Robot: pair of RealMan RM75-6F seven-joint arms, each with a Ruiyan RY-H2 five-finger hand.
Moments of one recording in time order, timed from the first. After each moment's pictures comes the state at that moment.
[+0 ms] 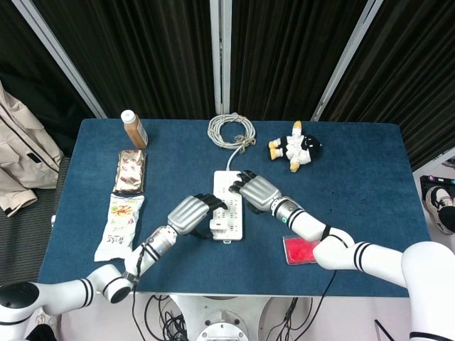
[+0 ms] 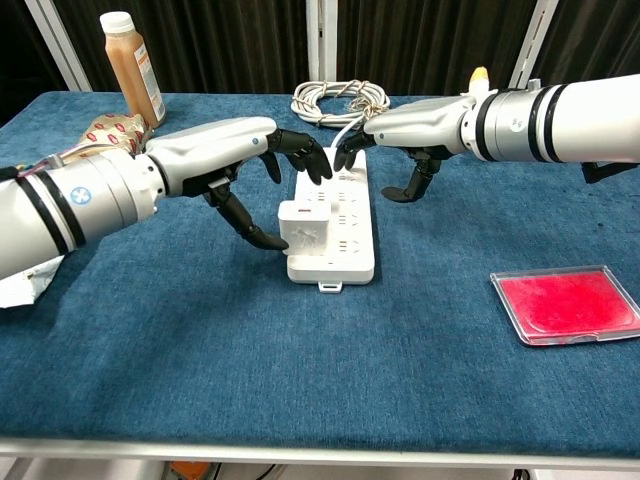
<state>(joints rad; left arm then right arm) -0.78 -1.73 -0.16 -1.27 1.54 0.94 -0.13 1.04 -1.54 0.13 -1.23 -1.25 0.51 -0.09</state>
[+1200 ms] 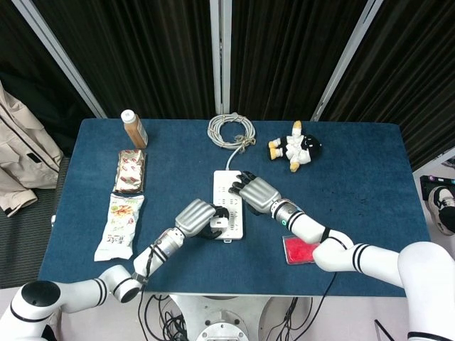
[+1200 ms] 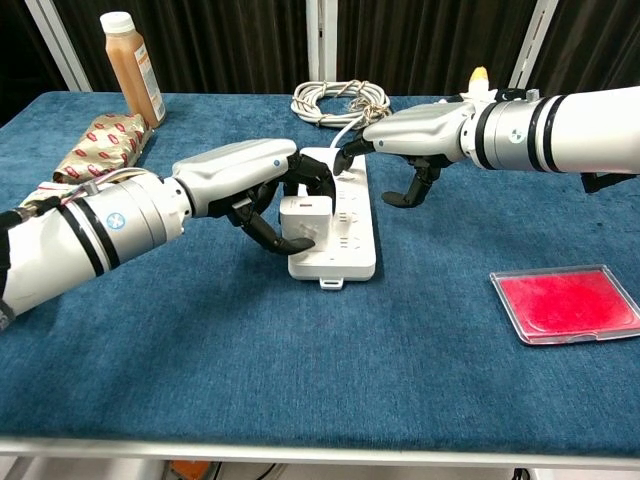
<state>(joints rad) -0.82 -1.84 -0.11 -1.12 1.54 1.01 -0.21 1.04 -1.56 0.10 -1.22 -1.24 0.53 -0.11</state>
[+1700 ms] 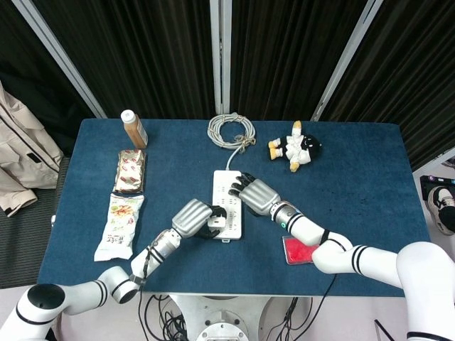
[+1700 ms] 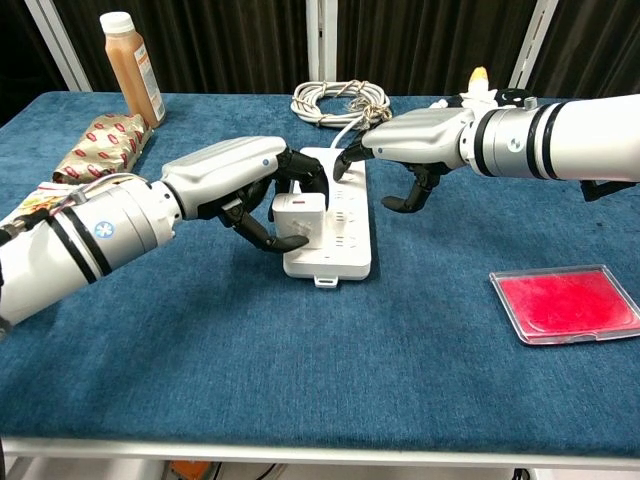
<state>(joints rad) -0.80 -1.88 -0.07 -1.02 1.60 1.11 -0.27 1.04 -1.56 0.09 -1.24 -1.22 0.54 -0.18</state>
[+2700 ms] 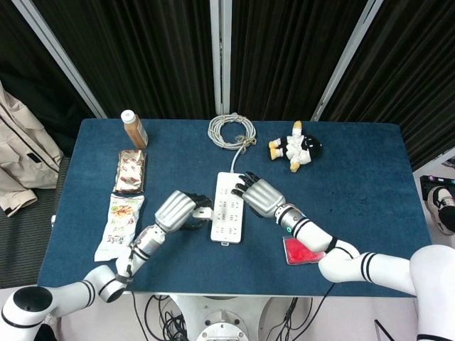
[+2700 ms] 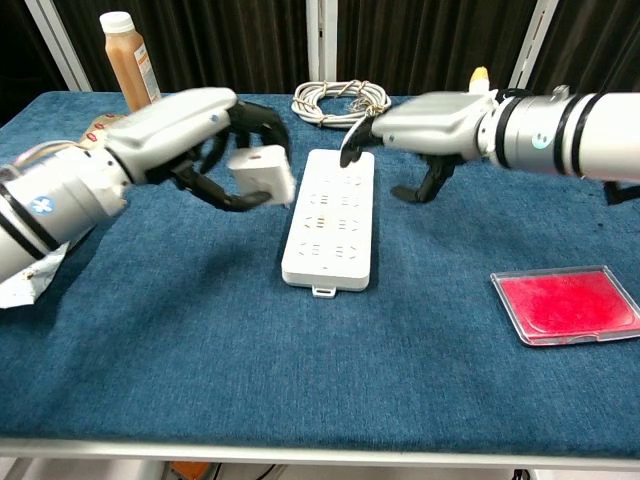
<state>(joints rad) -0.75 -1.80 -0.07 -1.02 1.62 1.26 -0.25 0.99 -1.49 0.10 -1.36 -1.21 0.72 -0.27</state>
